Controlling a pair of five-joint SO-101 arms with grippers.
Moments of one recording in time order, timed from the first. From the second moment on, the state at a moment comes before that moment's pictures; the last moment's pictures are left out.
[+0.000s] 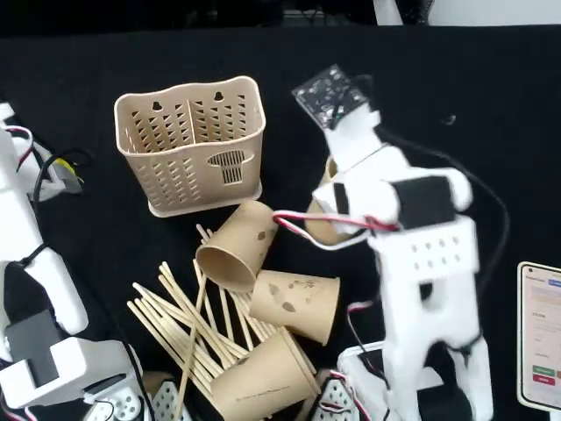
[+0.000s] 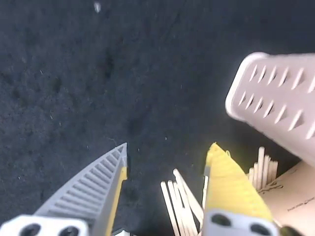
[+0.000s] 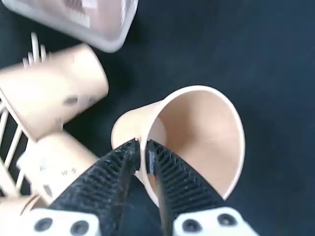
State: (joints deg) left arm -32.9 -7.7 -10.8 100.4 -0.1; right arm -10.9 -31.8 4.7 92.4 23.5
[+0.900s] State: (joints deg) left arm -41.8 -44.8 64.9 48.1 1.7; right arm -29.8 6.2 -50.2 90.5 30.7
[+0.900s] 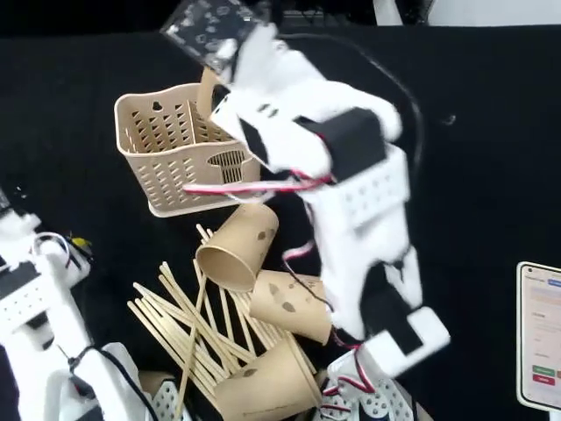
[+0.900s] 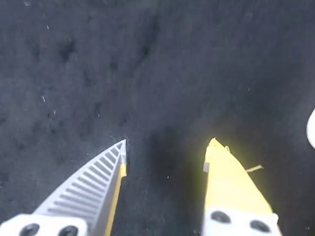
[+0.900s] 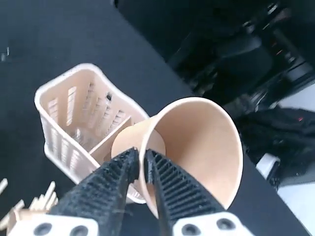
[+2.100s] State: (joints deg) left arm -40.5 -45.9 68.5 47.3 4.9; right arm -45.4 -29.2 30.2 77.4 27.9
